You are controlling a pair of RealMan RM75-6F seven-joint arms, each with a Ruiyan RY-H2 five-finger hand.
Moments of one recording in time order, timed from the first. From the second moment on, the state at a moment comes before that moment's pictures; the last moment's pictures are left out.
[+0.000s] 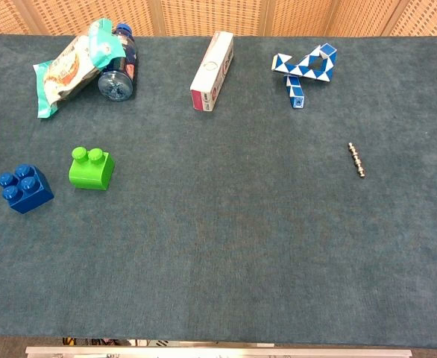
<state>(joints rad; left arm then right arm) -0.05 -1.05 -0.04 -1.78 1.46 1.51 0.17 0.08 -0.93 0.04 -1.63 -1.59 1.50 0.10</state>
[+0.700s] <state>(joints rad) -0.07 -1.03 -0.03 -1.75 1.48 1.45 0.12 0.12 -0.88 0.07 -1.68 -1.60 1.49 0.08</state>
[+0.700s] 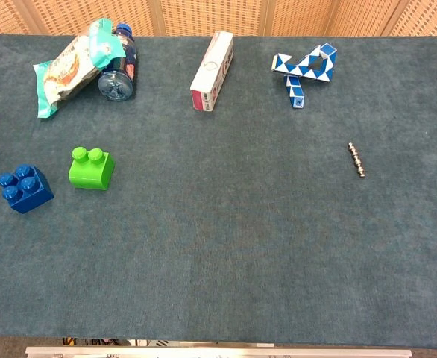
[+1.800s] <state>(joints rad) -0.37 -0.99 0.03 -1.59 1.50 0.92 -0.12 0.12 -0.87 0.06 -1.69 -1.61 1.49 0.08</state>
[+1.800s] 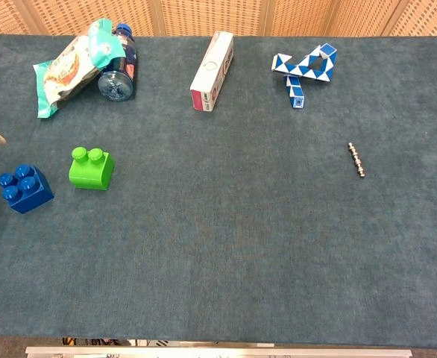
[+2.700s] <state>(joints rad) -0.51 -1.04 0.05 -1.63 1.51 0.81 0.00 0.10 -0.86 0.05 -1.69 -1.61 1.52 0.08</state>
